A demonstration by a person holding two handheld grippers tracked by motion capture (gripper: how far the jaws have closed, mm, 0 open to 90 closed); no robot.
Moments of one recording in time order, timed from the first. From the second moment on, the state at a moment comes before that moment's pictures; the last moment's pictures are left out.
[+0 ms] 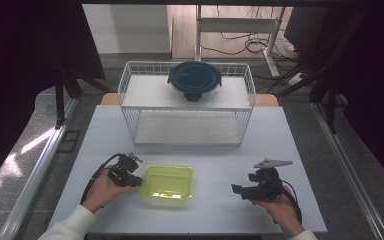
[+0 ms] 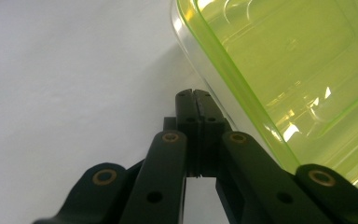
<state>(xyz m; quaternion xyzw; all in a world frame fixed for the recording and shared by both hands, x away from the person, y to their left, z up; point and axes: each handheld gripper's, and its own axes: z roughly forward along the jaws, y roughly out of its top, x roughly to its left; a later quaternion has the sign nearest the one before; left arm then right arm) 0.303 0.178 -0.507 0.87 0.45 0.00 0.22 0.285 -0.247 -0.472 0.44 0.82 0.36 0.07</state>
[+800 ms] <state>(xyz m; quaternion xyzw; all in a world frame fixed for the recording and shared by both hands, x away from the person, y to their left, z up) 0.303 0.118 -0.504 0.89 0.40 -0.03 0.24 0.286 -0.247 -0.472 0.44 0.82 0.36 0.07</state>
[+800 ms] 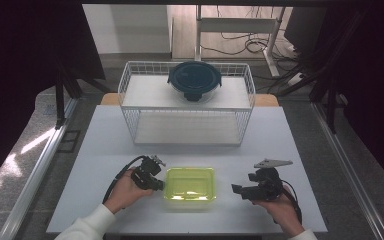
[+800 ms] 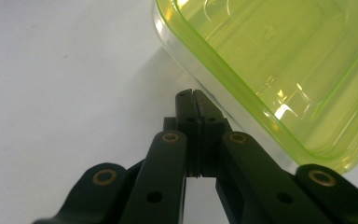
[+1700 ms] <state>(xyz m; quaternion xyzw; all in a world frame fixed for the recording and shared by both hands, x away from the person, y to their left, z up) 0.276 0.163 -0.473 0.82 0.45 0.04 0.34 0.285 -0.247 -0.473 0.44 0.82 0.36 0.07</state>
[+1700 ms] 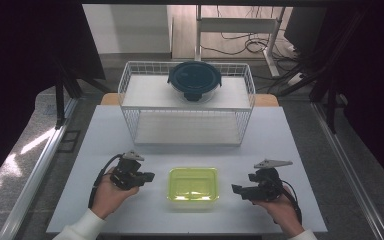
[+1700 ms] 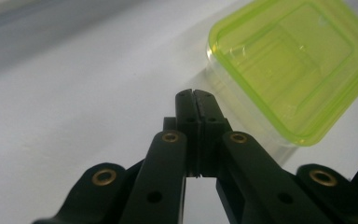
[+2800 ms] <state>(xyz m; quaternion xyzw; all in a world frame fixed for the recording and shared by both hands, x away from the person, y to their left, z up) 0.265 0.166 -0.475 0.77 0.51 0.05 0.38 0.286 -0.248 -0.469 0.44 0.81 0.37 0.06</state>
